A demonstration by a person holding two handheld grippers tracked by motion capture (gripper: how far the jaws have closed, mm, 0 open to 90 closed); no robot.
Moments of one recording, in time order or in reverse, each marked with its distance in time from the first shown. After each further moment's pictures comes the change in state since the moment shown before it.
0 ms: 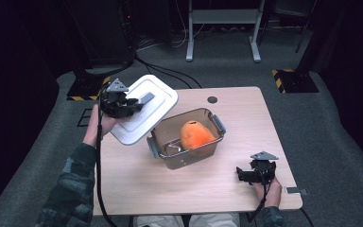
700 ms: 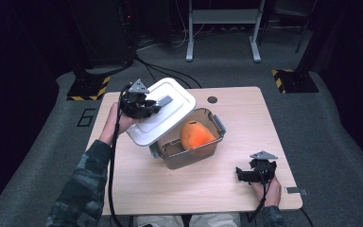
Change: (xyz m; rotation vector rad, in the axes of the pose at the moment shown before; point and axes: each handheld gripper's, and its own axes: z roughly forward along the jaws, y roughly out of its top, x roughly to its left) left arm -0.033 0.023 0.033 0.021 -0.081 0.078; right arm 0.000 0.001 0.001 0.011 -0.003 -0.003
